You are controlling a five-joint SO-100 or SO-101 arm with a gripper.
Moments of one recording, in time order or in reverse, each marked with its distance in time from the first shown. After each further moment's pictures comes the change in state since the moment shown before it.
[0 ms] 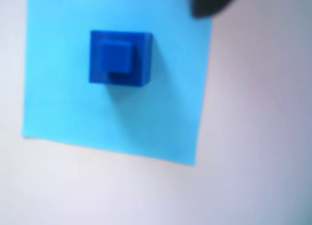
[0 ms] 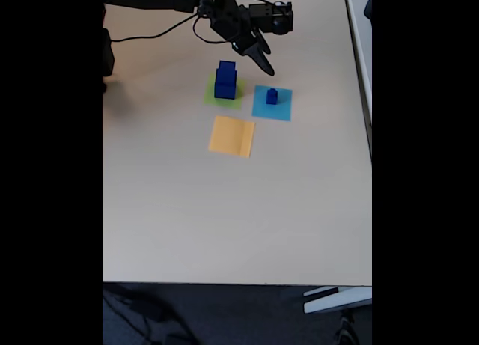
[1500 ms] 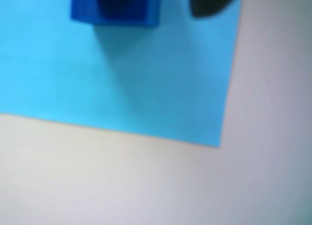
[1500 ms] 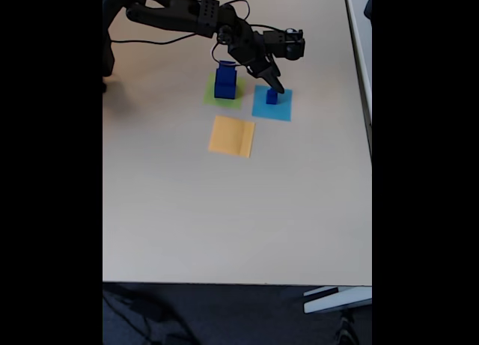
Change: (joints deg) arm 1.1 -18.2 -10.0 -6.5 -0.3
